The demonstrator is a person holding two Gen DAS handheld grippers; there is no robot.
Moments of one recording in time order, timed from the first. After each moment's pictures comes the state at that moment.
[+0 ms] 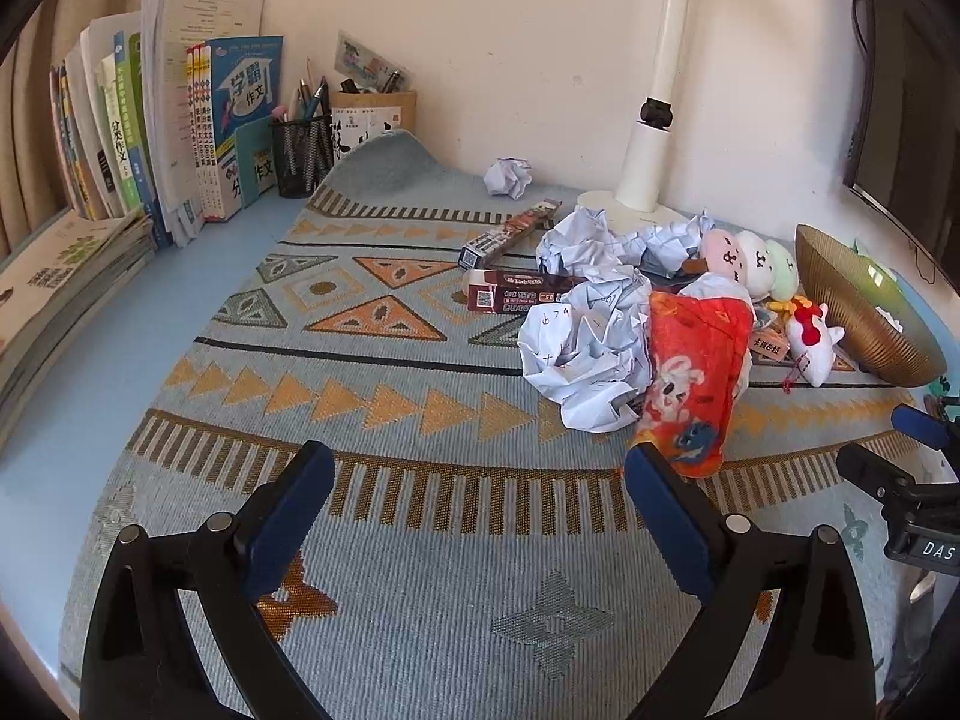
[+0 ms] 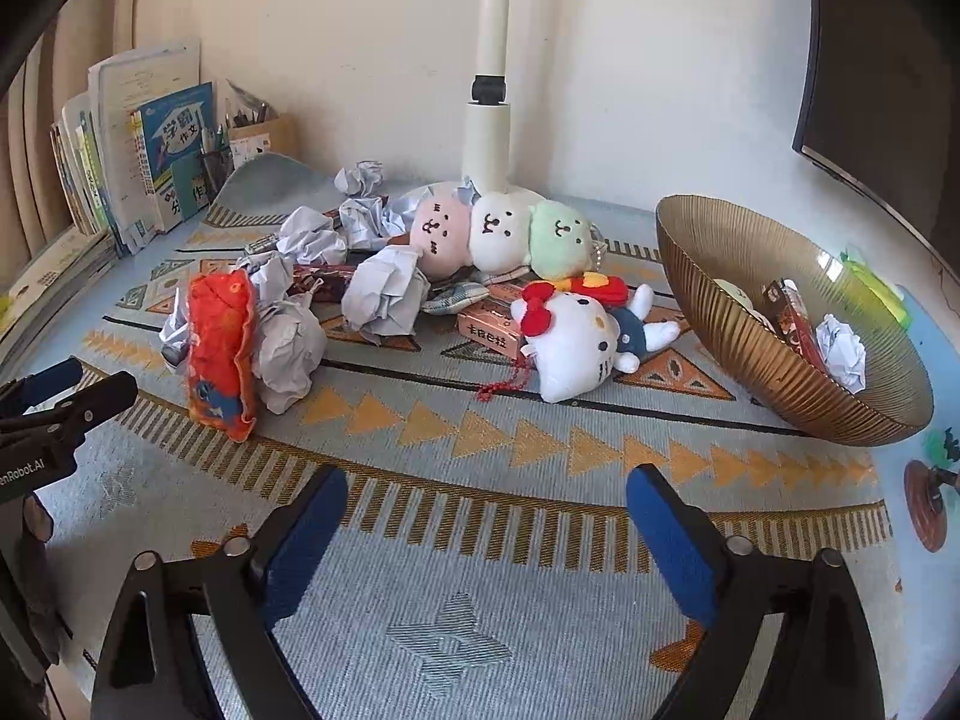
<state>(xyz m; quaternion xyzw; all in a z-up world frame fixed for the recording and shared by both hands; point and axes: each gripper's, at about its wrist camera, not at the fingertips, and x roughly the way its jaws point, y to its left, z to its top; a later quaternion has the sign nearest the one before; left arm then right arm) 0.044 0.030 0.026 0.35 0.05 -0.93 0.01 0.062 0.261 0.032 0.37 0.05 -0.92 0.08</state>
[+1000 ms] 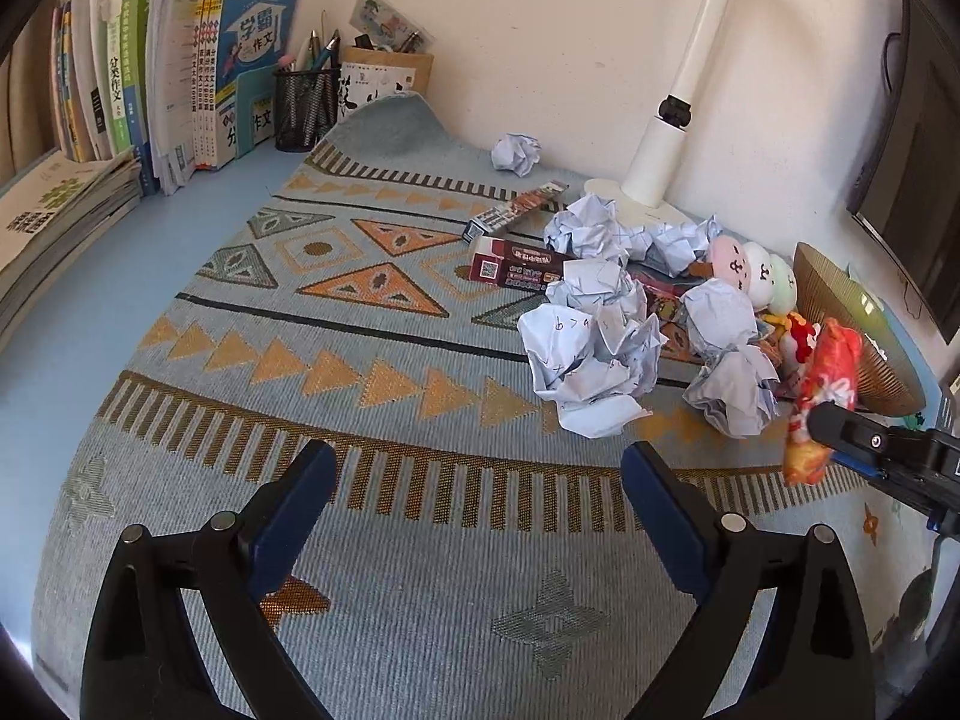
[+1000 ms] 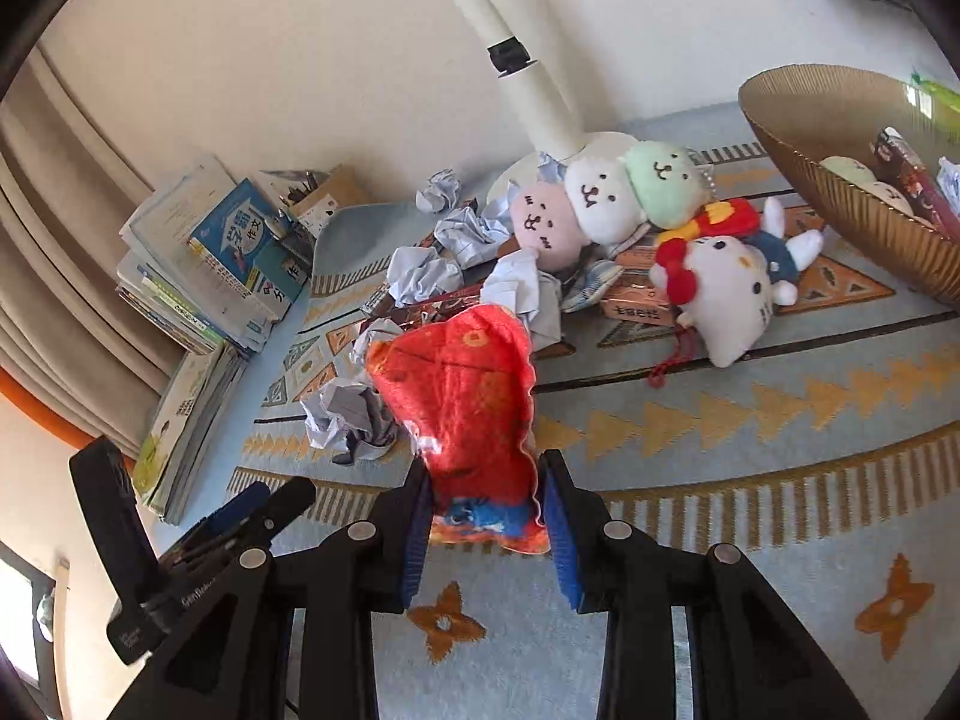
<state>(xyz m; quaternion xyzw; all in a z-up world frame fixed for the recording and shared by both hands) 0.030 0.014 0.020 0.39 0.11 -0.91 -0.01 0.034 0.270 0.044 0.43 -0.17 -0.87 0.20</state>
